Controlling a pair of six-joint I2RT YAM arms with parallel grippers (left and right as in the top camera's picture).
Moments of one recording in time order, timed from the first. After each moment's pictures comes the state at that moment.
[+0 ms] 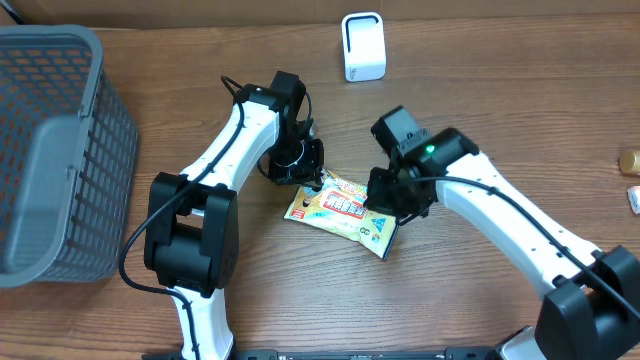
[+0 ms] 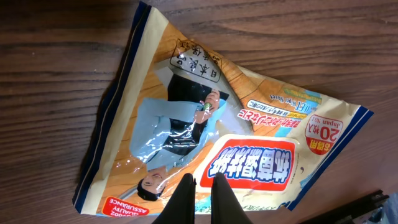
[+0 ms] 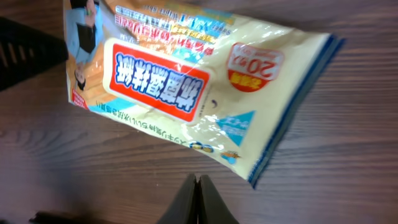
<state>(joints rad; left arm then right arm) -0.30 2.05 1.57 -1.13 0.39 -0.32 0.56 1.68 1.28 -0.99 -0.26 0.73</state>
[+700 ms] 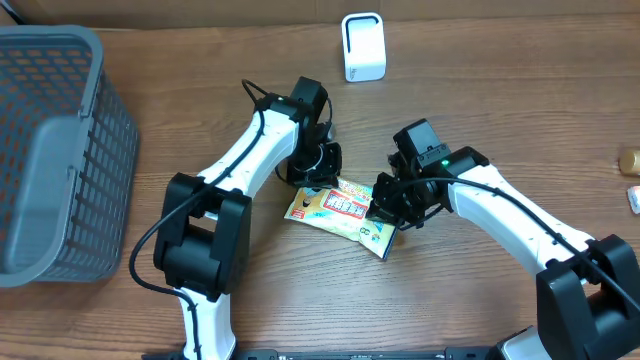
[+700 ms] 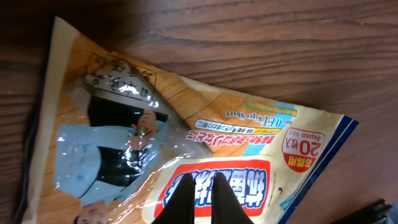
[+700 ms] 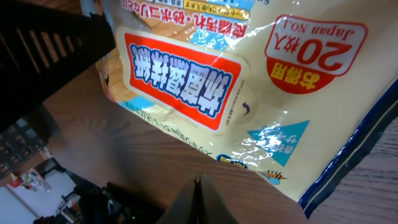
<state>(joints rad) -0.38 2.05 1.54 -1.01 0.39 -0.39 0.46 1.68 1.08 -0.72 -0.56 0.77</state>
